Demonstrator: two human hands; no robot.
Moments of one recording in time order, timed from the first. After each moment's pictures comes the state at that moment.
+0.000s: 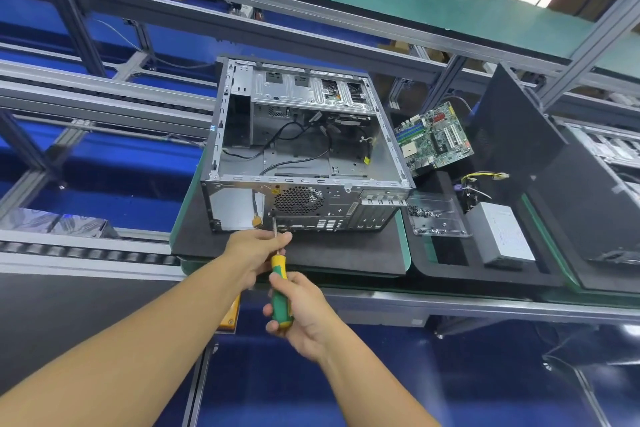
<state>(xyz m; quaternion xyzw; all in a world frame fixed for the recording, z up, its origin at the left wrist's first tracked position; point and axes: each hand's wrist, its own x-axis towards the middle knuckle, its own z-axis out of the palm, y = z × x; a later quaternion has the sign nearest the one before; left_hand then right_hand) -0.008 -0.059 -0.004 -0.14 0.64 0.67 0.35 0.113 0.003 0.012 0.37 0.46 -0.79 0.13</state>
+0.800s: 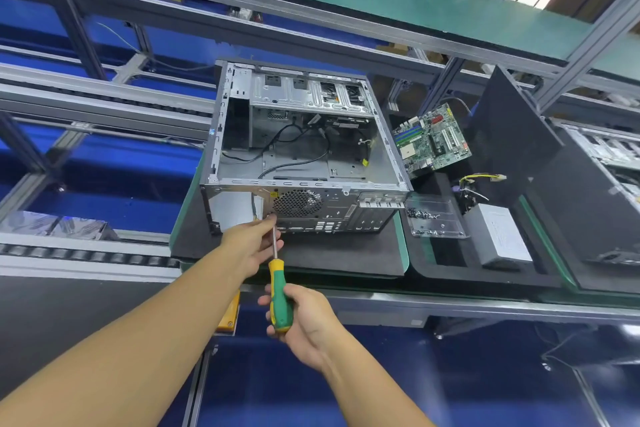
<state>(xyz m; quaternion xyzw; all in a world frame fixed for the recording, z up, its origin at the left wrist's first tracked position) -0.031 -0.051 -0.004 -0.23 0.53 0.75 0.33 0.120 0.007 0.004 0.38 0.43 -0.81 0.13</state>
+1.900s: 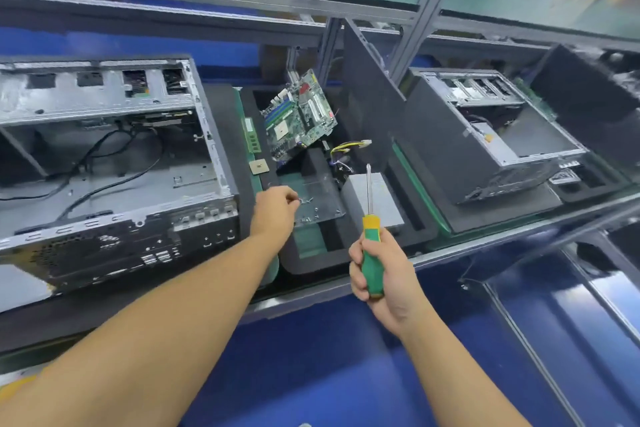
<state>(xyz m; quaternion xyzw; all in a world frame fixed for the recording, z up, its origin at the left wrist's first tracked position) 0.043 0.254 0.022 0.24 0.86 0.41 0.18 0.251 0.303 0.074 0.31 0.50 -0.79 -0.17</state>
